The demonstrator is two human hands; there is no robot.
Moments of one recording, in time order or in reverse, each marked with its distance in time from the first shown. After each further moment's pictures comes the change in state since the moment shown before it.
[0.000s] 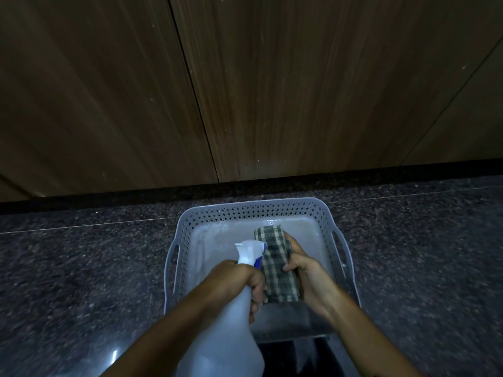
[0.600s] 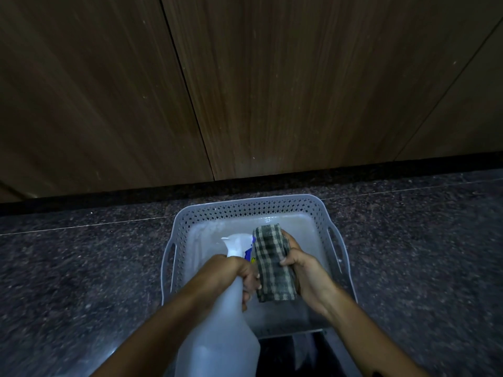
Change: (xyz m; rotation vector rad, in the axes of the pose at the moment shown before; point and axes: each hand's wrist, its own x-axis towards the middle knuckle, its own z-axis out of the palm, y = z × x) left_hand 0.010 -0.002 -0.006 -0.090 0.041 -0.009; right_hand -0.004 0.000 0.001 -0.004 0.016 -0.003
